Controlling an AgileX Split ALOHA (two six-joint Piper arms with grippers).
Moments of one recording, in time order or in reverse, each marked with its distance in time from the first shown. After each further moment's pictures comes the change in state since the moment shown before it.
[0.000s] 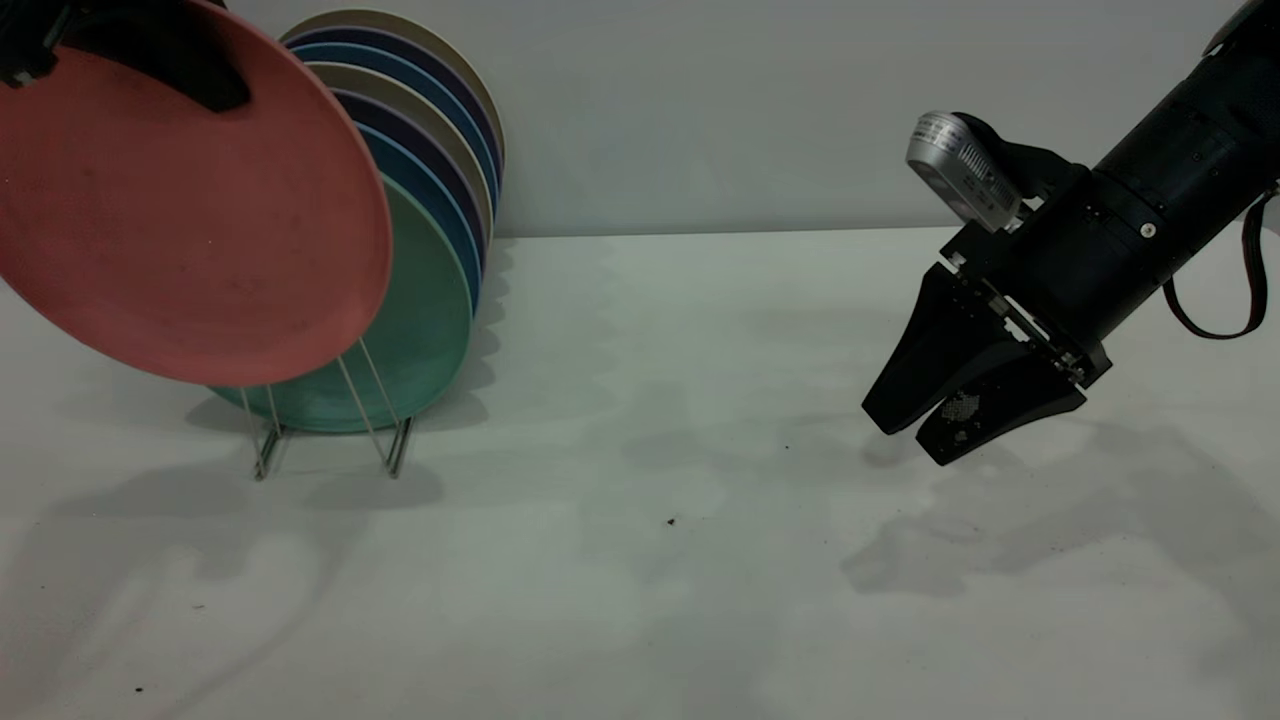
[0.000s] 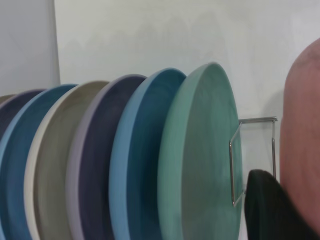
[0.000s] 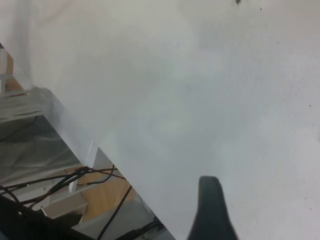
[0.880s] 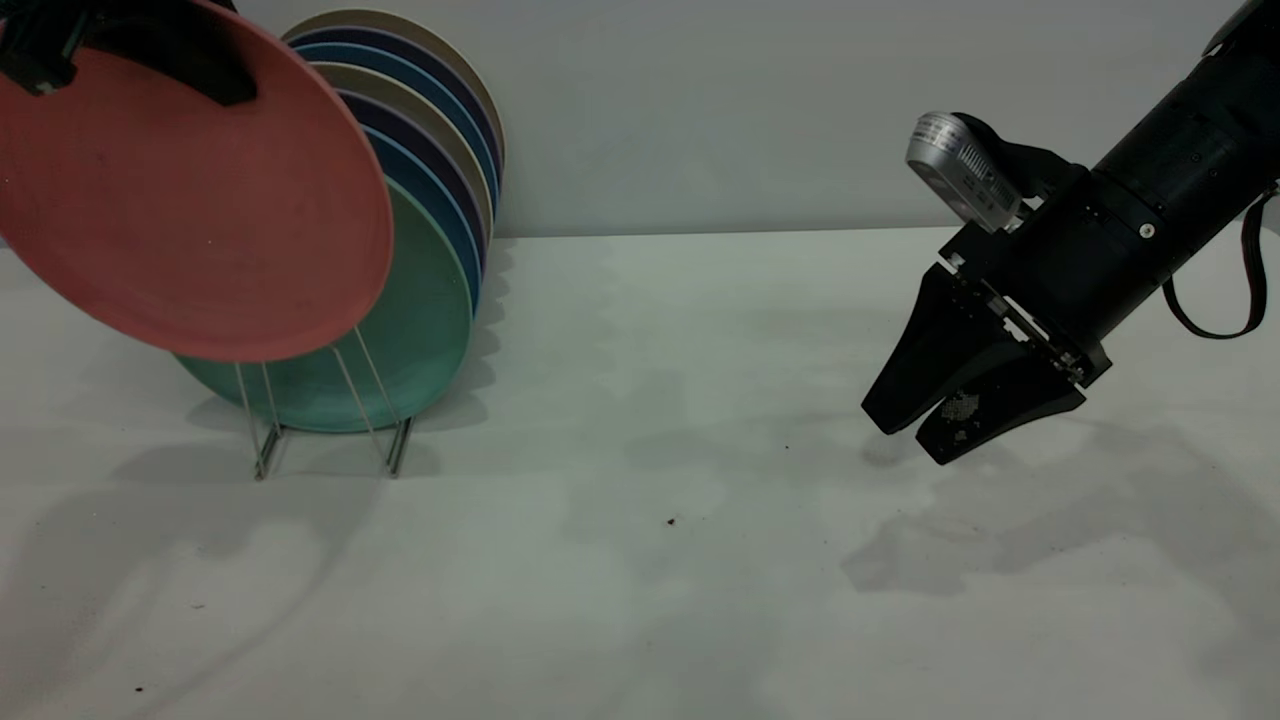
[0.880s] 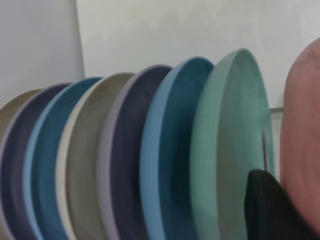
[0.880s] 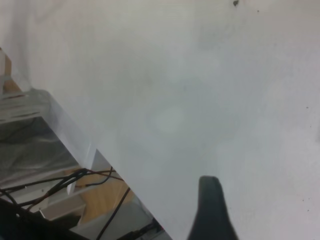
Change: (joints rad) left arm 0.000 0.017 0.000 0.002 -0.084 0.053; right arm -0.001 0.000 0.000 0.000 -0.007 0.000
